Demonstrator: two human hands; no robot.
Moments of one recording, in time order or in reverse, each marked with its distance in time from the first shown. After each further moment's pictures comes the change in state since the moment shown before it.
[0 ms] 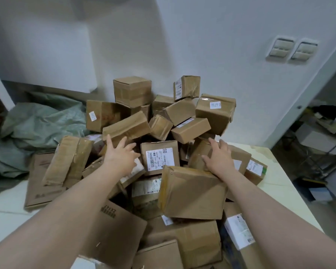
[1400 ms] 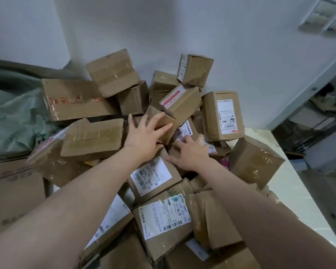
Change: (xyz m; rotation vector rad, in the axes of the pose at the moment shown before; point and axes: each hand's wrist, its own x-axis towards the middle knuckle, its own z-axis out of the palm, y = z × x) left_hand 0.133 -0.003 0.013 -0.302 0.388 0.286; right_hand 0.065 -0.110 0.084 -0.479 -0.401 -0.120
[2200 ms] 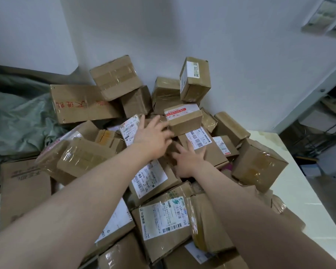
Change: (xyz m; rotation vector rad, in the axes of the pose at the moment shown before) left_hand 0.009 0.022 -0.025 -0.074 -0.160 -0.040; right_hand 0.011 0.002 0.019 -0.178 -0.163 -0.122
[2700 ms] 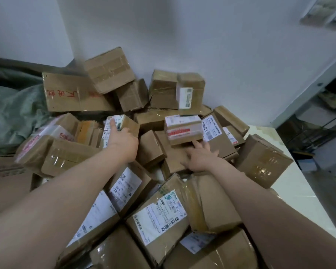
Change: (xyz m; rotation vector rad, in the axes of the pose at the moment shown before) left_hand -0.032 -0.031 0.016 0.339 -0.318 -0.192; right_hand -0.023 0.041 0.013 0.291 -0.019 0.100
